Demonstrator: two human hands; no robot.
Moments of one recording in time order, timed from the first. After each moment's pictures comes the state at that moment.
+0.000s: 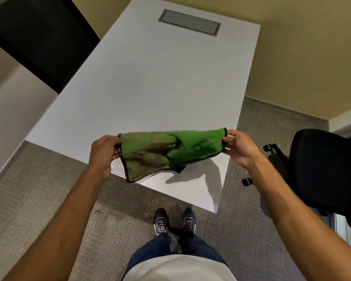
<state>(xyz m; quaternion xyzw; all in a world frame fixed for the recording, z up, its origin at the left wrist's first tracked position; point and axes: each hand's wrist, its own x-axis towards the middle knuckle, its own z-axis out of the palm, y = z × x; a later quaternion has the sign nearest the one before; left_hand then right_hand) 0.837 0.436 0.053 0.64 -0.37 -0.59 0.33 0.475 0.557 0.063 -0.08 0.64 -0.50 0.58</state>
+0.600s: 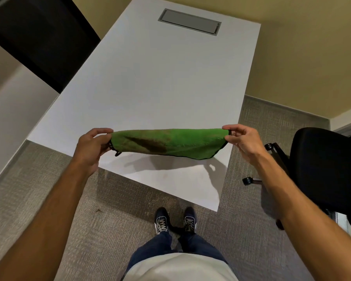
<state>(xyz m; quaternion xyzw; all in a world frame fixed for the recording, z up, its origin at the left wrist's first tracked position) 0.870 0.418 0.063 0.61 -0.43 -0.59 0.32 0.453 0.567 0.060 -0.21 0.69 -0.48 0.49</state>
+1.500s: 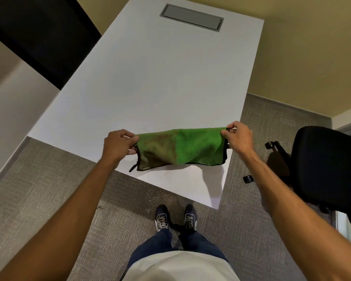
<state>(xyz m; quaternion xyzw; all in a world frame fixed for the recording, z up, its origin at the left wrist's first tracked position) 0.818 0.429 0.041 0.65 -0.51 -0.52 0.22 0.475 0.549 0.044 -0.28 0.84 -0.34 0.33</state>
